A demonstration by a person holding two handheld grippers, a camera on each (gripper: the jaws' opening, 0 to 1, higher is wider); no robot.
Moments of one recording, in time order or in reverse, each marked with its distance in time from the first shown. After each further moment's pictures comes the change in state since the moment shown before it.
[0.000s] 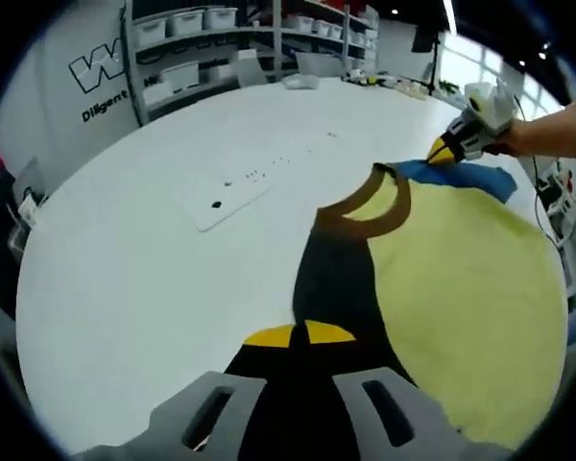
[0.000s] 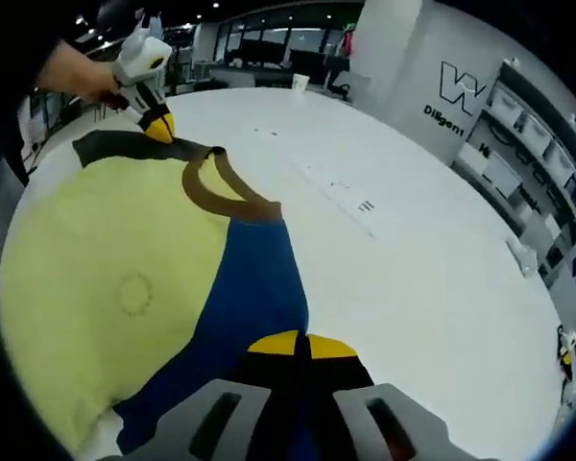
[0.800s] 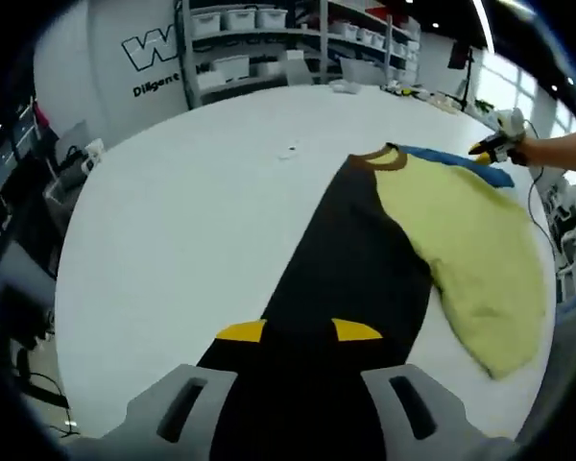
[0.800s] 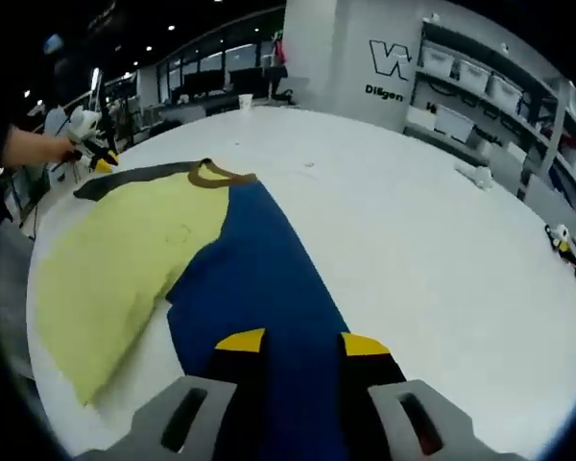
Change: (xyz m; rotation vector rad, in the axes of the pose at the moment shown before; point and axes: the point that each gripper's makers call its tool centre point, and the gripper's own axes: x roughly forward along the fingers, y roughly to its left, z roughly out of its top) left arm -0.157 0.016 -0.141 -0.176 0.012 0.141; right arm -0.125 0.021 -0.110 0.330 -0.044 -0.057
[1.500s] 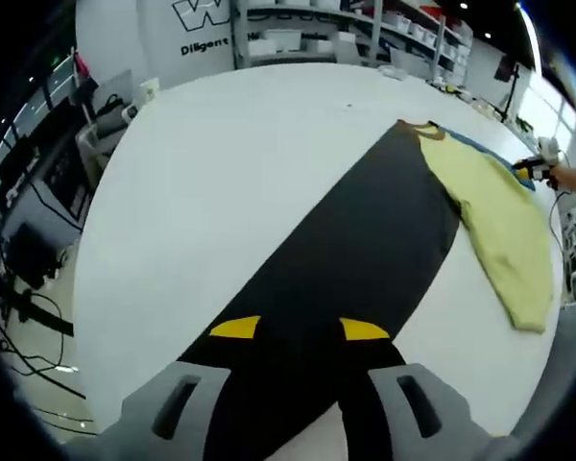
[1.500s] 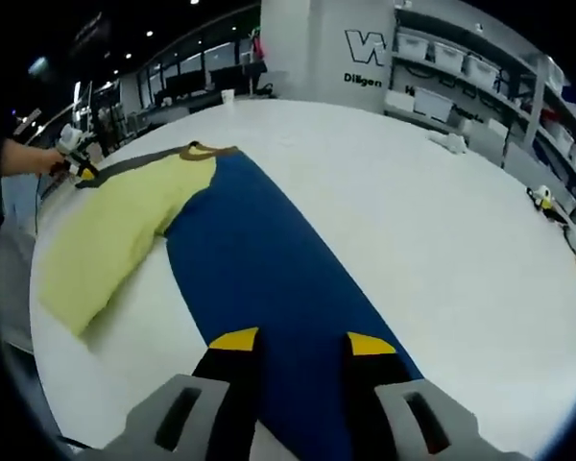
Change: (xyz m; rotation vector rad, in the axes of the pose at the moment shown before) left arm -0.023 0.051 -0.067 -0.162 0.089 0.102; right arm -0.026 -0.019 -0.048 0.047 0.019 -0.021
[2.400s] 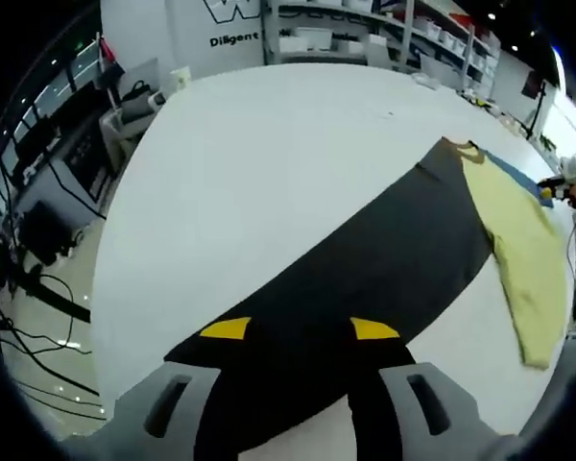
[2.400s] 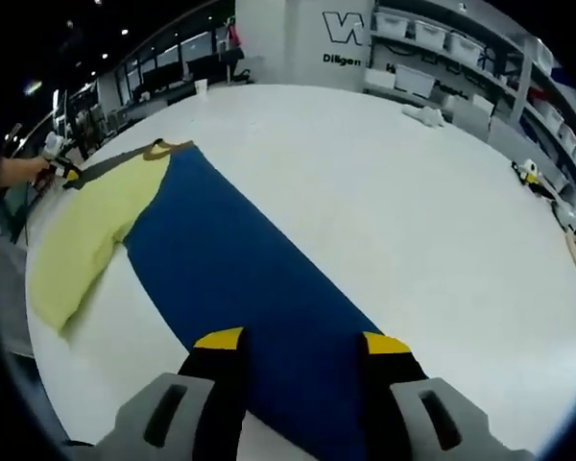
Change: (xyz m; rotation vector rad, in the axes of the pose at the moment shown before) left arm -0.017 0.002 0.007 -0.054 0.024 0.095; right arm -0.026 -0.047 -0.015 0.049 0.115 -0.085
